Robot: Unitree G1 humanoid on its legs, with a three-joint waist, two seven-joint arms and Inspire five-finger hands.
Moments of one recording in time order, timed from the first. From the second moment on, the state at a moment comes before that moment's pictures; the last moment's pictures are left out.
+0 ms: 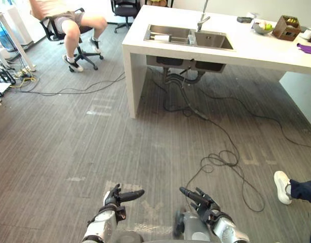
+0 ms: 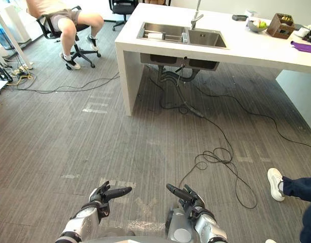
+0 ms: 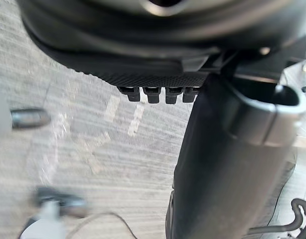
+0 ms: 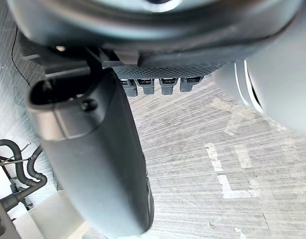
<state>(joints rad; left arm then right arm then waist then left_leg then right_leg) -0.02 0.18 -0.15 0.71 -0.48 0.17 0.20 0.03 -0.12 0.00 0.81 0.60 0.12 0.08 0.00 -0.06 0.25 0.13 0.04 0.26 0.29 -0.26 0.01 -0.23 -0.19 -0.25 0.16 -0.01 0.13</state>
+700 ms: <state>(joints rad) 0.03 0.06 -0.14 0.58 -0.47 0.04 0.24 -0.02 -0.22 -0.09 0.95 0.56 0.14 0.17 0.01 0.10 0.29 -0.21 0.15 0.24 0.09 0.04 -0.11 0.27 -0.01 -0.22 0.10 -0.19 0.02</state>
